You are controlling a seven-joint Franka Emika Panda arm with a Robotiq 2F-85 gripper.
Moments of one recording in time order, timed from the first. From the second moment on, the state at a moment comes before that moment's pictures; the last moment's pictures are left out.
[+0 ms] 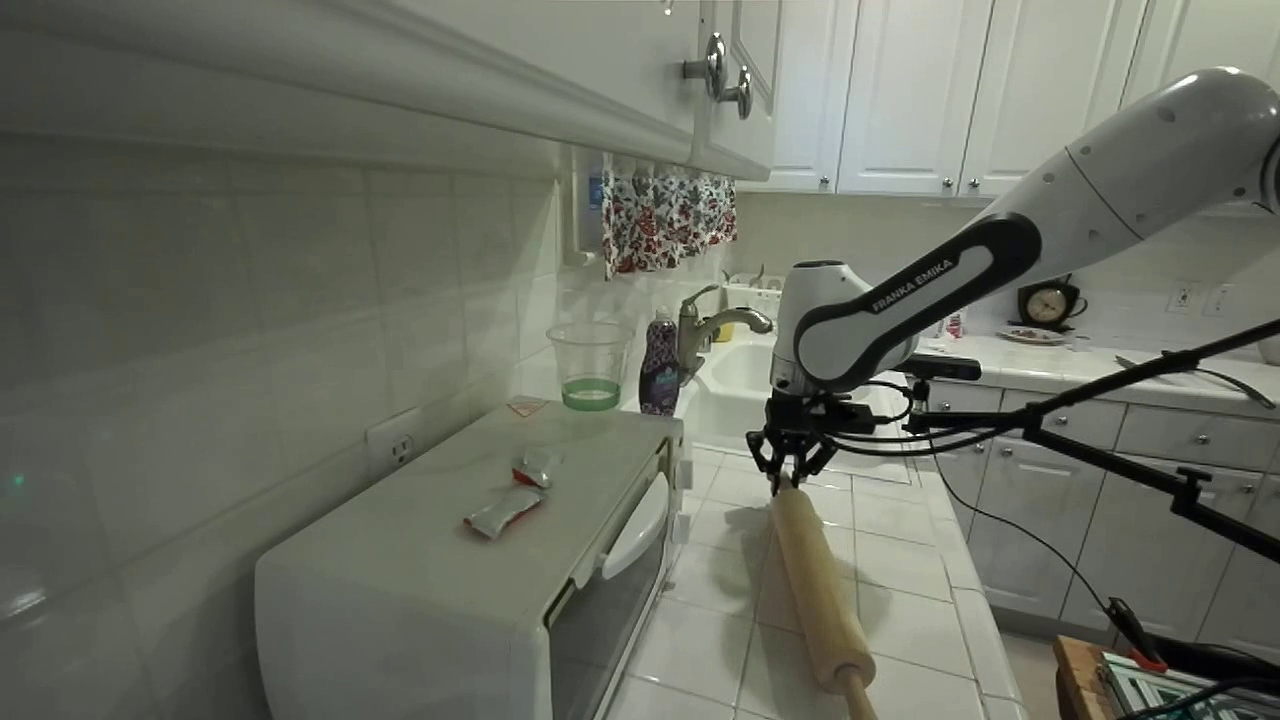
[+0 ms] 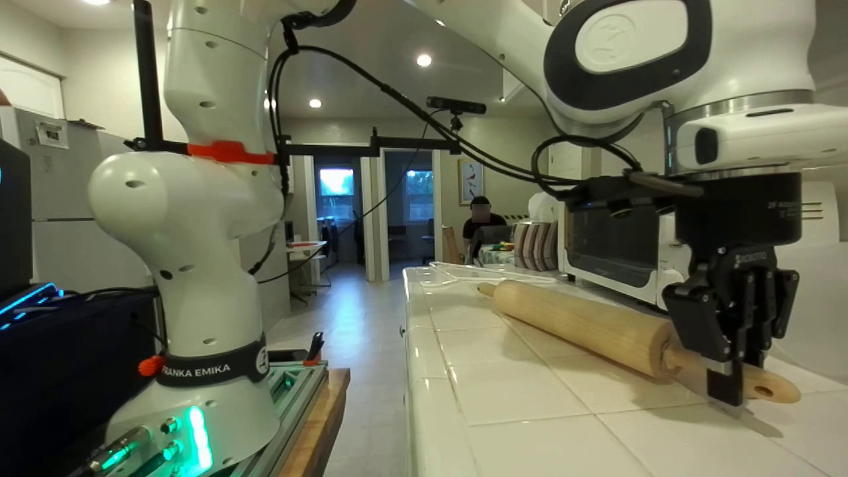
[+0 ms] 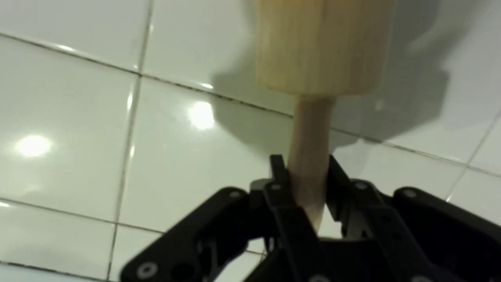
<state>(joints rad) -0.19 0.19 -0.23 -2.12 0.03 2.36 0.80</state>
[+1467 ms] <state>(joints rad) -0.16 0.28 -0.23 -1.99 0.08 2.35 0.86</state>
